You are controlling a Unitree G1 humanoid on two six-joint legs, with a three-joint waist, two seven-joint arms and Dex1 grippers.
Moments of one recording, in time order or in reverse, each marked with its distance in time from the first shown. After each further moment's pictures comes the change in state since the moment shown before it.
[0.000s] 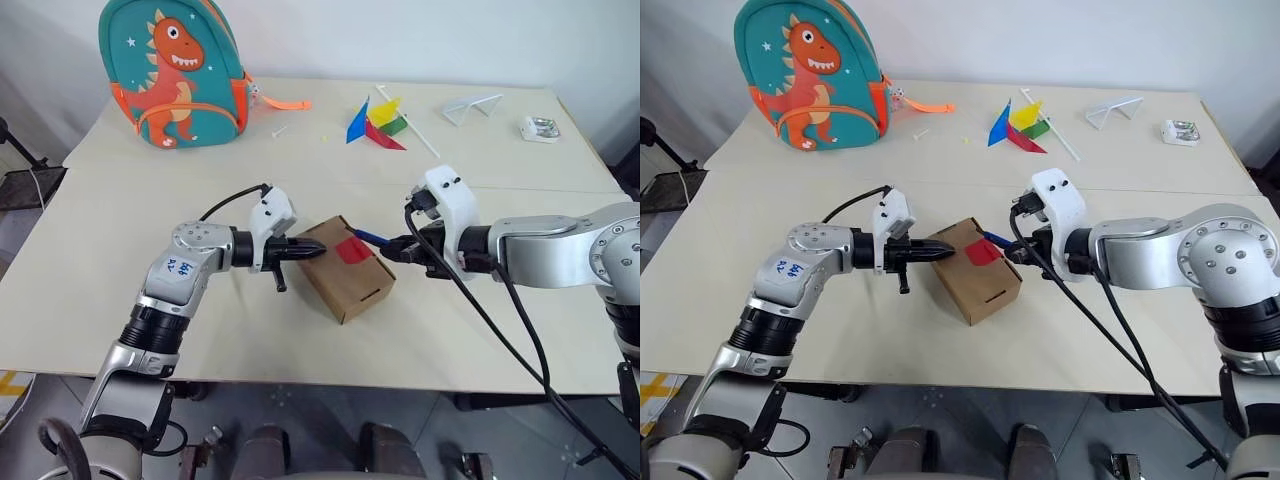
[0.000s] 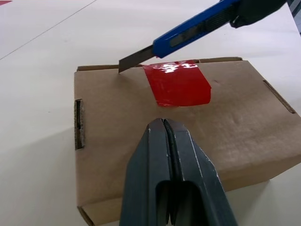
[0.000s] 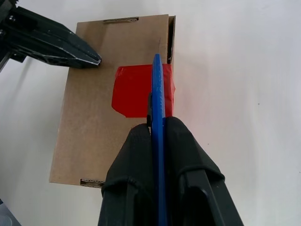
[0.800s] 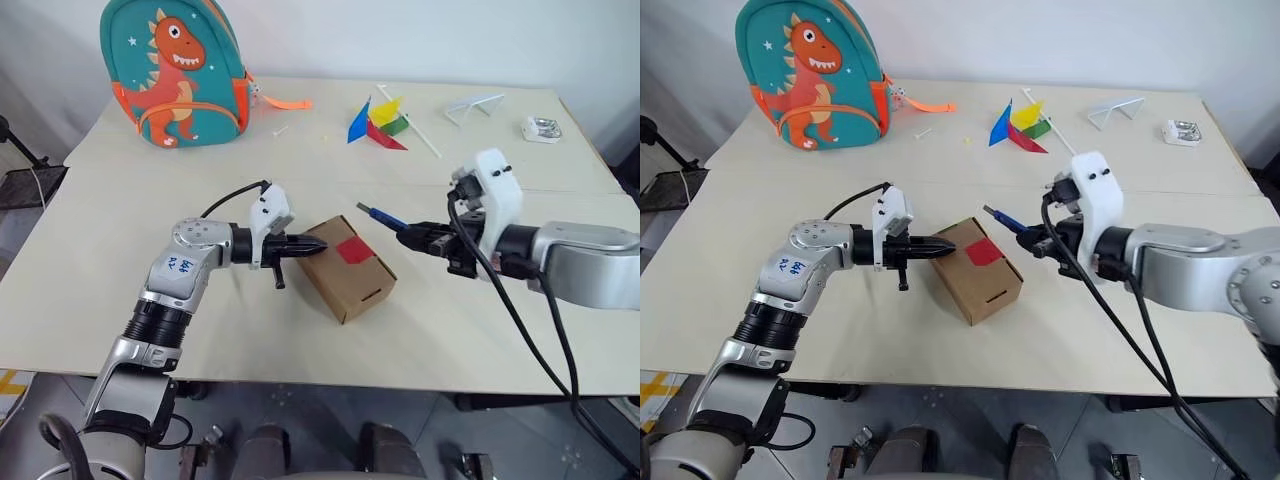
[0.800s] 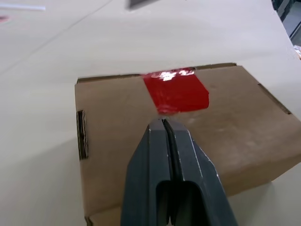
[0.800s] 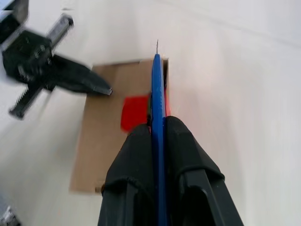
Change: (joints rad) left arm -0.031 -0.010 0.010 0.100 -0.009 -0.090 -0.044; right arm 0.129 -0.151 -0.084 -0.150 0.050 -0.230 0.062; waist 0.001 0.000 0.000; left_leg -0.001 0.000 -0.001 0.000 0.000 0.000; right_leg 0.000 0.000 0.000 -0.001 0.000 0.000
